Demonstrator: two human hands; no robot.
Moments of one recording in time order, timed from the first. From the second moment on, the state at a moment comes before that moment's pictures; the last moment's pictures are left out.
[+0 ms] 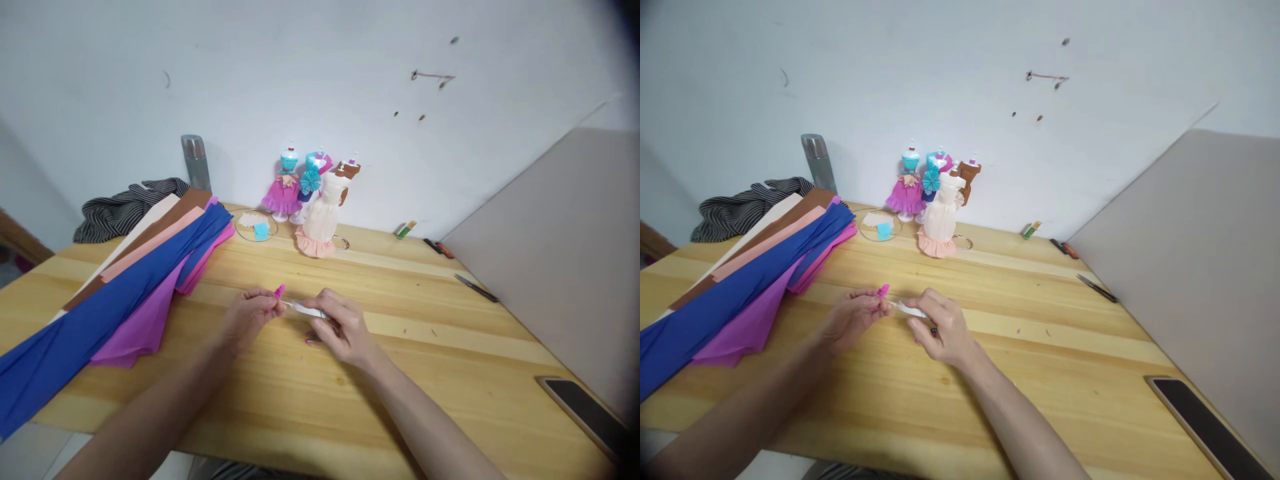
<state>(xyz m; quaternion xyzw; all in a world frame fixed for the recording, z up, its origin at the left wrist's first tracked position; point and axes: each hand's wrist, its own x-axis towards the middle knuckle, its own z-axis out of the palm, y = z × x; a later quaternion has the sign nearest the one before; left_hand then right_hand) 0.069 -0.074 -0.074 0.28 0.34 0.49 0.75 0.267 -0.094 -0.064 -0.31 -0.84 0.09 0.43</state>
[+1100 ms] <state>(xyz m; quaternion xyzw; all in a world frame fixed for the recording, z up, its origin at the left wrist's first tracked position) 0.067 -0.075 -0.077 0.66 0.50 0.54 0.15 0.238 -0.100 -0.078 -0.39 -0.84 -0.17 0.34</state>
